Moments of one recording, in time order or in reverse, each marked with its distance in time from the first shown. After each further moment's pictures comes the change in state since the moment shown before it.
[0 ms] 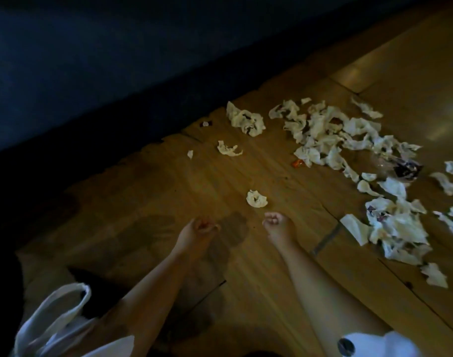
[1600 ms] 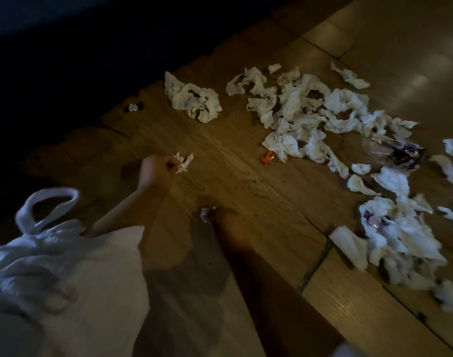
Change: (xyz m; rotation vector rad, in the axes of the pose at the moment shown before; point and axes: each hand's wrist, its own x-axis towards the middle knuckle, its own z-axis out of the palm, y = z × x) left_hand 0.267 0.061 0.079 0.474 0.206 0.342; right_hand 0.146 0.026 0.028 -0.477 -0.113 -0.520
